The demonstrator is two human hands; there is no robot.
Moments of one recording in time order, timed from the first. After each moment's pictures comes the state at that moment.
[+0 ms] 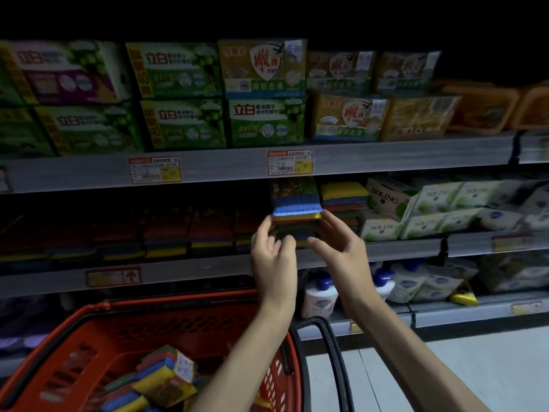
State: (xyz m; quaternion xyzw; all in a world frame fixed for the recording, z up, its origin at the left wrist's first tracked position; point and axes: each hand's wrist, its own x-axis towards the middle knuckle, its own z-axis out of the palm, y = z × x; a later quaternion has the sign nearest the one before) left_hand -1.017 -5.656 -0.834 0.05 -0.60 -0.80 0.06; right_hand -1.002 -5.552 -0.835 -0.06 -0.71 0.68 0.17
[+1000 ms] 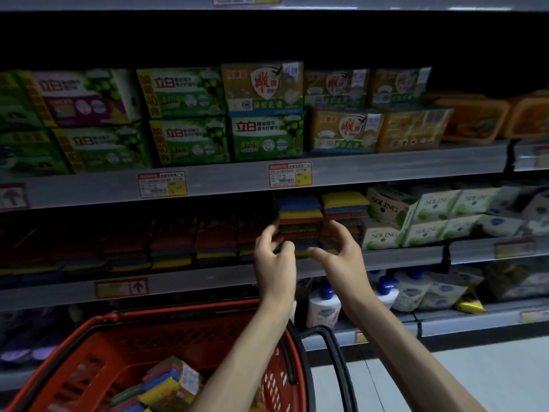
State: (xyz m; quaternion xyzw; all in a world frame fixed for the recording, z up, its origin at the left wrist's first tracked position) left_hand -1.037 -5.659 -0.839 0.05 -0.68 -0.73 0.03; right_hand -1.017 -5.551 -0.840 -0.10 -0.75 0.63 0.17
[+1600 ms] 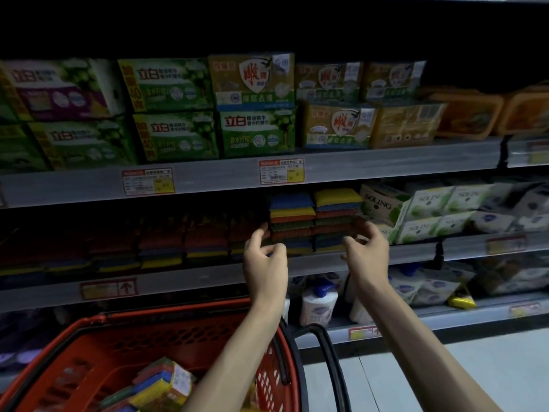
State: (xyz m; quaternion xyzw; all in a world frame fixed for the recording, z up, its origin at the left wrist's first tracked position) left_hand -1.046 -5.659 -0.858 0.07 -0.71 -0.70 0.06; right_hand -1.033 -5.509 -0.847 -0.27 -0.71 0.61 0.24
